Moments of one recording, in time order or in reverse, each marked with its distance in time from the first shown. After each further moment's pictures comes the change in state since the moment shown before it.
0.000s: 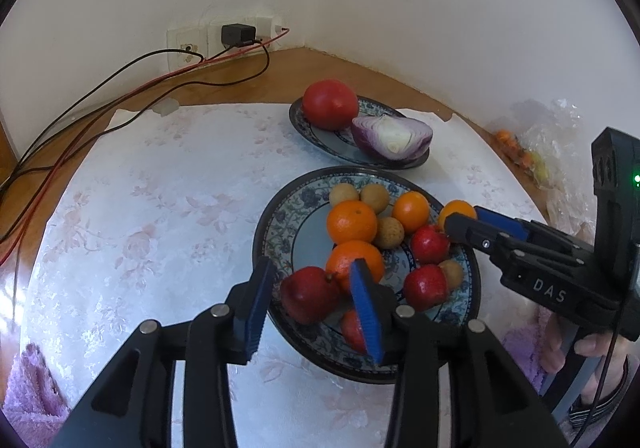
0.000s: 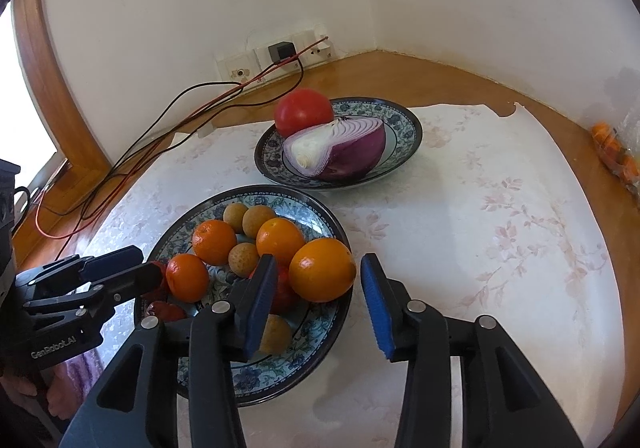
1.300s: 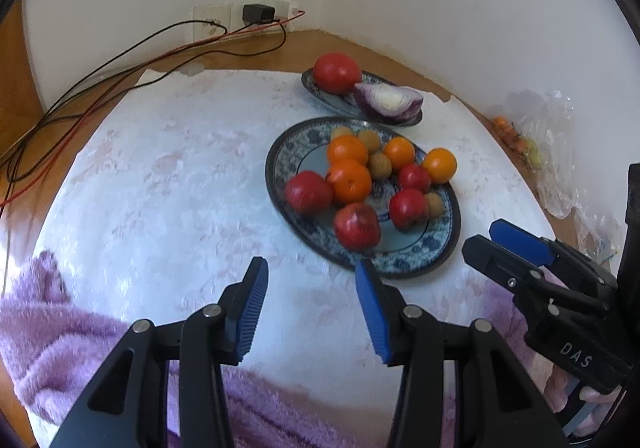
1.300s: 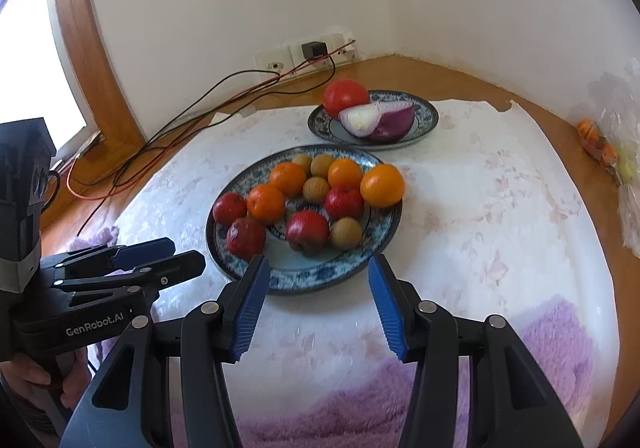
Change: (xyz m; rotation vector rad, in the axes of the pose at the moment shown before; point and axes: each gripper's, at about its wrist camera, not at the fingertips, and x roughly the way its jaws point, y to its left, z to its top) left arm -0.039 -0.003 -0.049 -0.066 0.059 0.019; right arm -0.064 0.047 -0.055 -0.047 -0.010 0.005
